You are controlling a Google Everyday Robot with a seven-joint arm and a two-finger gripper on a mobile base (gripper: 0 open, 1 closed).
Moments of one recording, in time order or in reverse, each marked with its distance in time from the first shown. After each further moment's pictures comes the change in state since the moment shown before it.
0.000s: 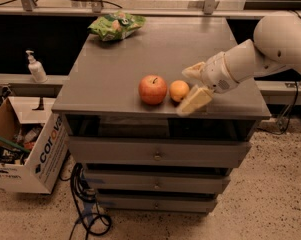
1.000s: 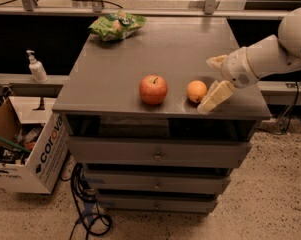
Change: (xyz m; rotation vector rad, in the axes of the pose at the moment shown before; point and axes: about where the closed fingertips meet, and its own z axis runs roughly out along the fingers) arm 0.034 -0.031 -0.035 0.074 0.014 0.075
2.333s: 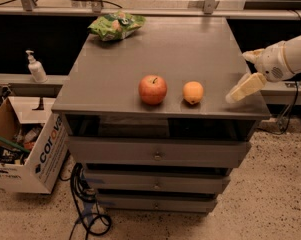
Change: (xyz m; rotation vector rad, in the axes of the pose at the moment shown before) arm 0.062 -0.053 -0.067 0.162 0.035 0.128
